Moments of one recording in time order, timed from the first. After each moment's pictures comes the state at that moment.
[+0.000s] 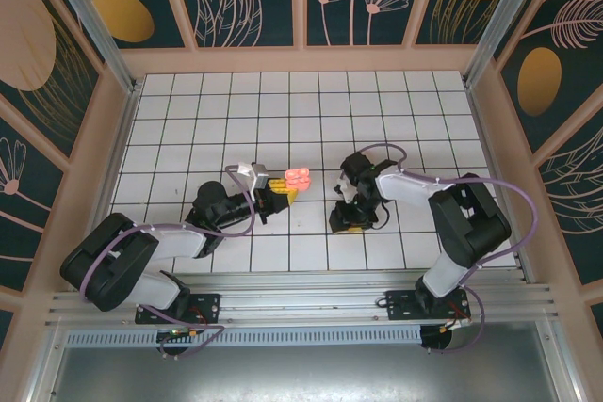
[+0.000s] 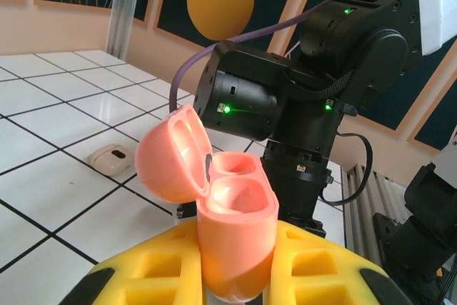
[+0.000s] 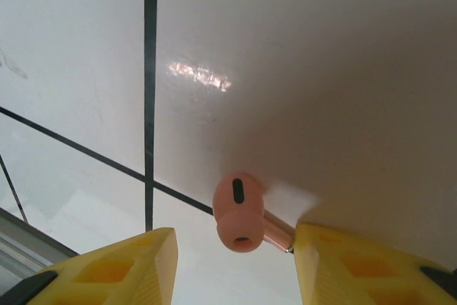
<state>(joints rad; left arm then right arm) -0.61 1.41 0.31 1.13 0.63 -0.37 0.59 1.64 0.88 -0.75 -0.42 0.31</state>
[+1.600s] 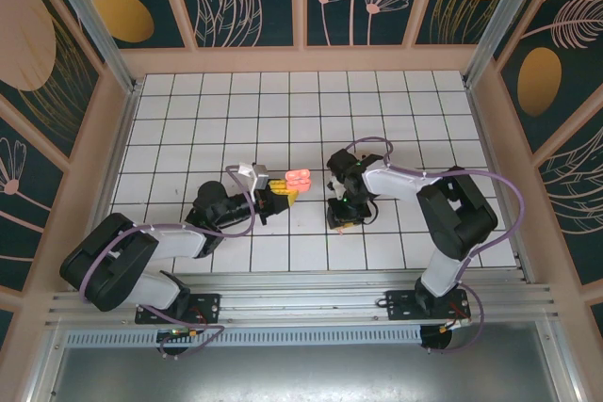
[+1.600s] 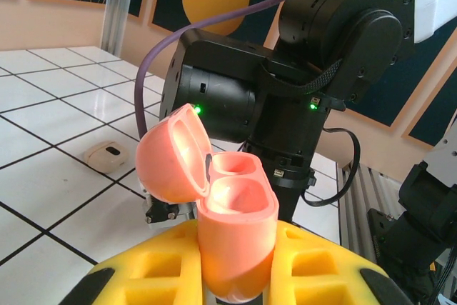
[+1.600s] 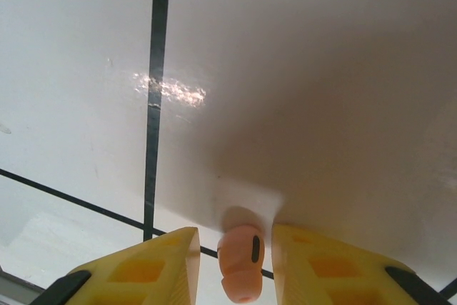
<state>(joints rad) -0.61 1.41 0.31 1.12 0.64 -0.37 0.65 1.73 1.00 -0.80 -0.28 0.37</state>
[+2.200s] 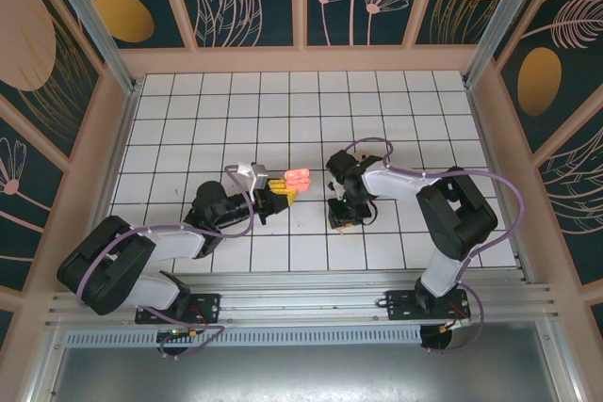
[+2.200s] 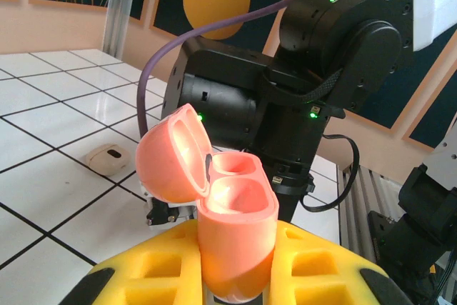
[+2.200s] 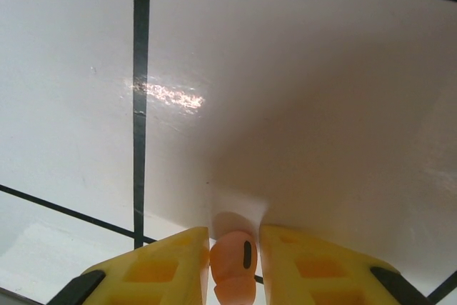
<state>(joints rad) -0.61 1.39 0.31 1.10 0.63 -0.37 0.66 1.72 0.99 -0.78 -0.26 0.39</state>
